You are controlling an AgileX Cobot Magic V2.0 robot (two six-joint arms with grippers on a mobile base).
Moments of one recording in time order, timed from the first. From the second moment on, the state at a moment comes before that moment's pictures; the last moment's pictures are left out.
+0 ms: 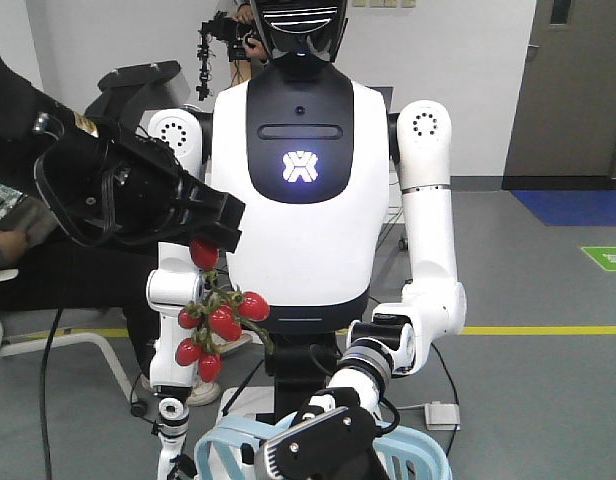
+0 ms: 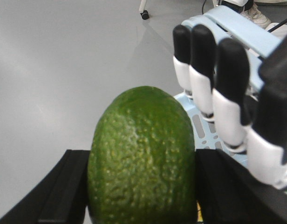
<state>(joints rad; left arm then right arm) -0.39 1.64 -1.93 -0.31 1.14 0.14 0.88 1.43 -0.83 -0.18 0.12 0.50</state>
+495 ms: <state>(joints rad) -0.39 1.64 -1.93 -0.31 1.14 0.14 0.87 1.53 -0.82 -0.19 0.19 0.49</state>
